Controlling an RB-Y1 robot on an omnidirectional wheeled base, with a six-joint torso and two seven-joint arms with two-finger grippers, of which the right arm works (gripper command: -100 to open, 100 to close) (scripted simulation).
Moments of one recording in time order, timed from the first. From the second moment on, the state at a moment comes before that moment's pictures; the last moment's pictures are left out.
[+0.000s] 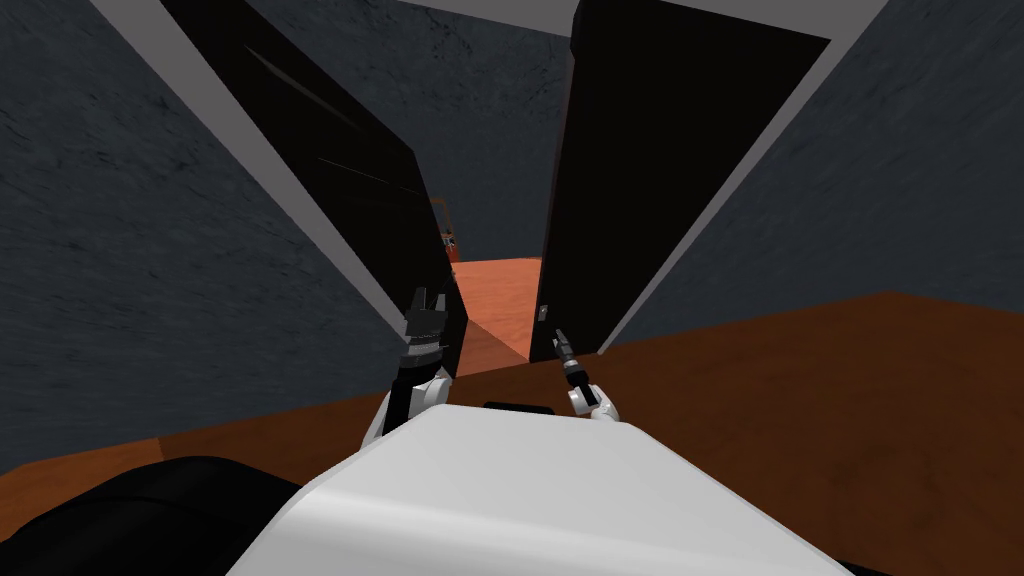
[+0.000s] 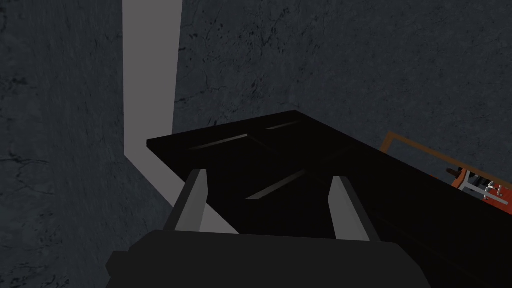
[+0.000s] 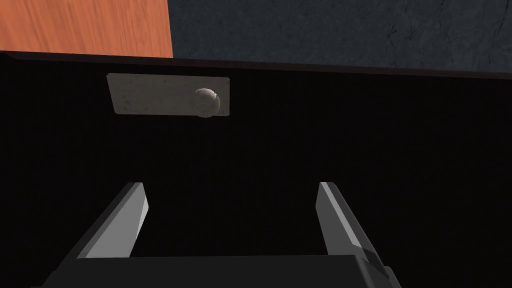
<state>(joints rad) -0.12 -0.10 -0.01 -0.75 0.26 -0.82 -0.26</state>
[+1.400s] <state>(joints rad) -0.15 -0.09 -0.03 -0.62 0.26 -0.84 -0.26</state>
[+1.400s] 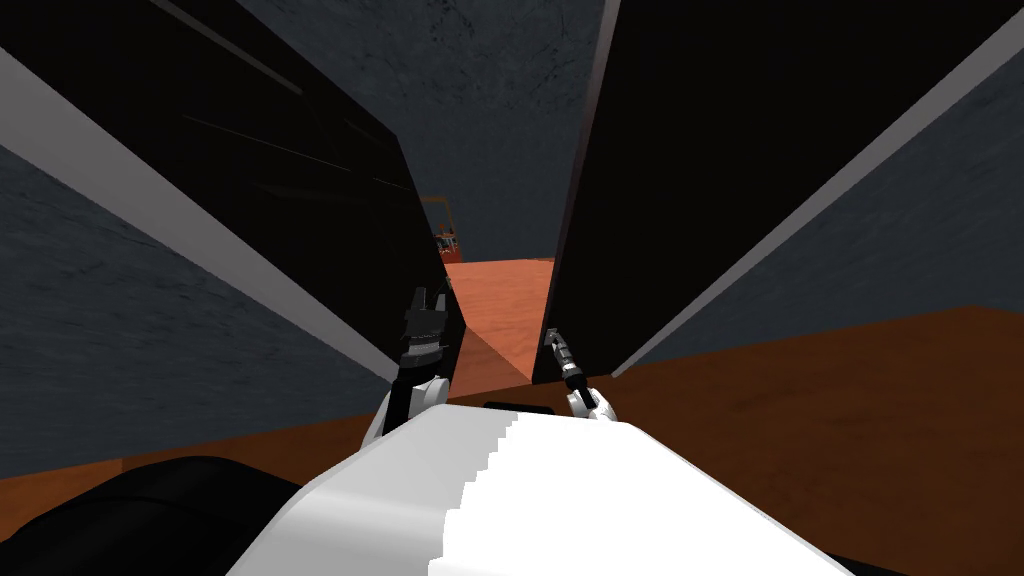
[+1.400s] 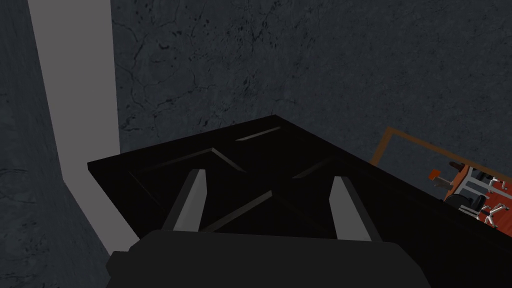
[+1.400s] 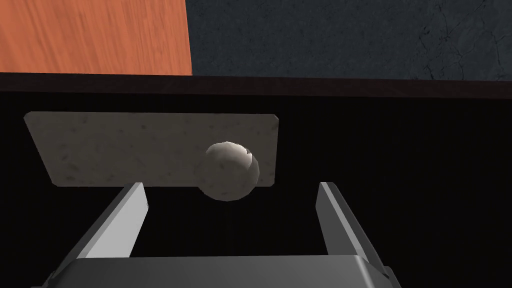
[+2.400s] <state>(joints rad) -0.15 -0.08 -0.03 -0.61 0.25 -0.84 -0.25</state>
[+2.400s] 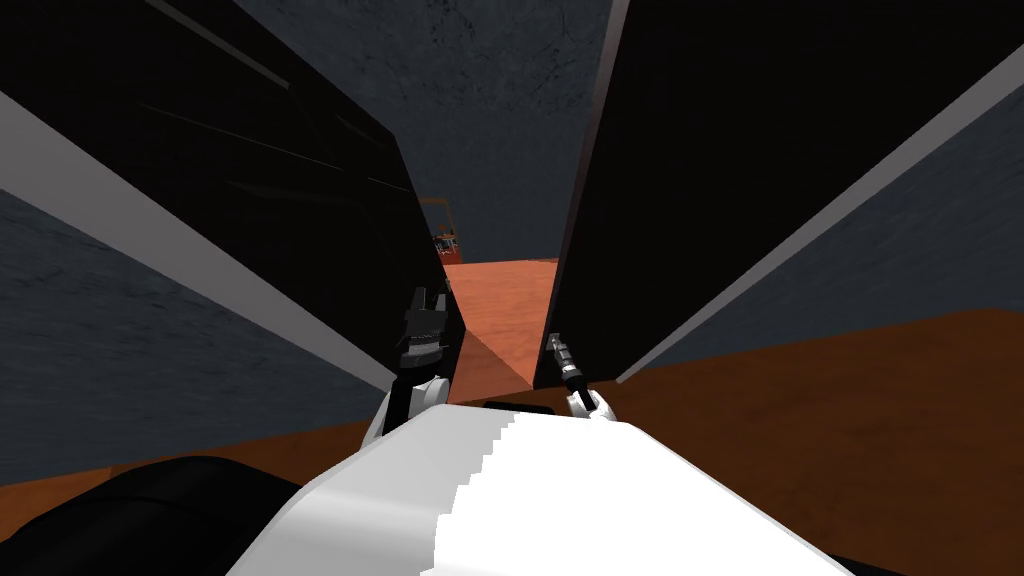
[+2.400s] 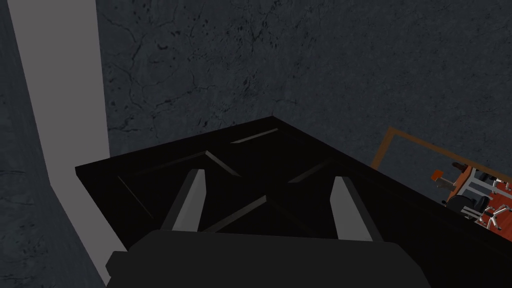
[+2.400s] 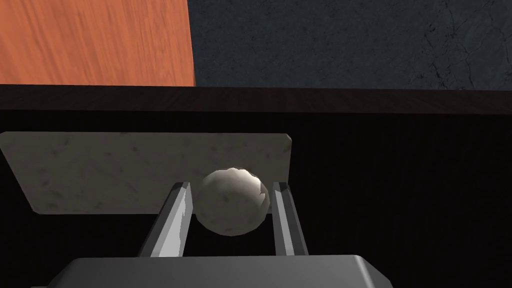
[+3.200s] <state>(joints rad) -0.15 -0.09 -0.09 -0.62 0.21 -0.82 -0.22</state>
